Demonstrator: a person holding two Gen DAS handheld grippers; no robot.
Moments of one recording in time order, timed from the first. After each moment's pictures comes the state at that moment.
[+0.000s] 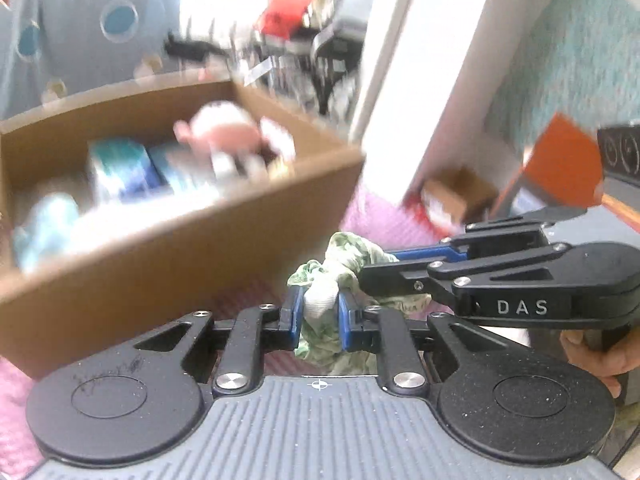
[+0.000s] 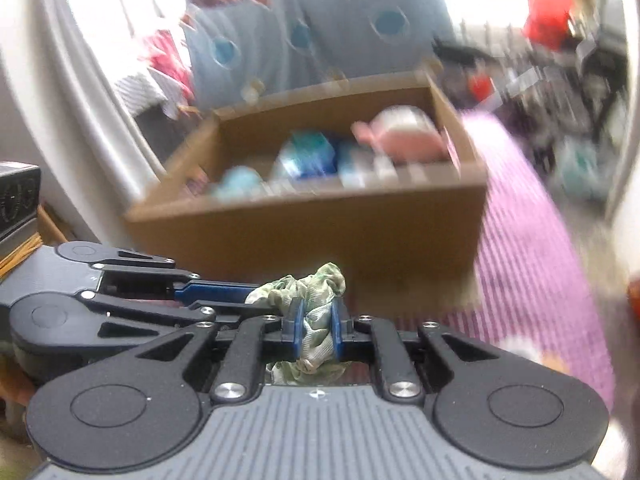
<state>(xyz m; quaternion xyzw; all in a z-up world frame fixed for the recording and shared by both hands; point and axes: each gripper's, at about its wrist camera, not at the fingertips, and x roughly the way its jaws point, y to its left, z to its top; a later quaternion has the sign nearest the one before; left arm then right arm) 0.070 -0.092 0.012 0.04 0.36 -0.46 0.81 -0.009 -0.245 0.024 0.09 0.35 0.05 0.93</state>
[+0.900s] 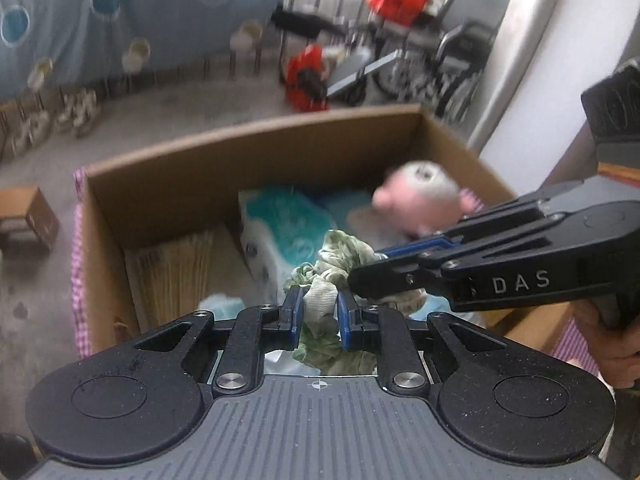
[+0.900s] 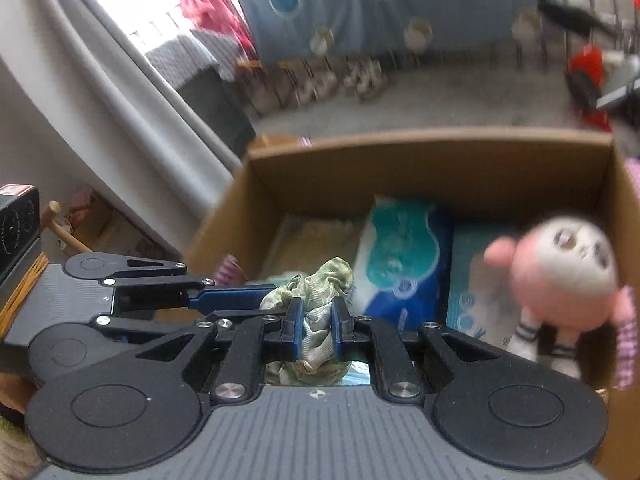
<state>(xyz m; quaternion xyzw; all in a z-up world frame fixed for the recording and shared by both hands) 0.281 -0.079 0.032 0.04 0.43 -0.33 0.84 0.276 -0.219 0.030 0.12 0.46 0.18 0.86</state>
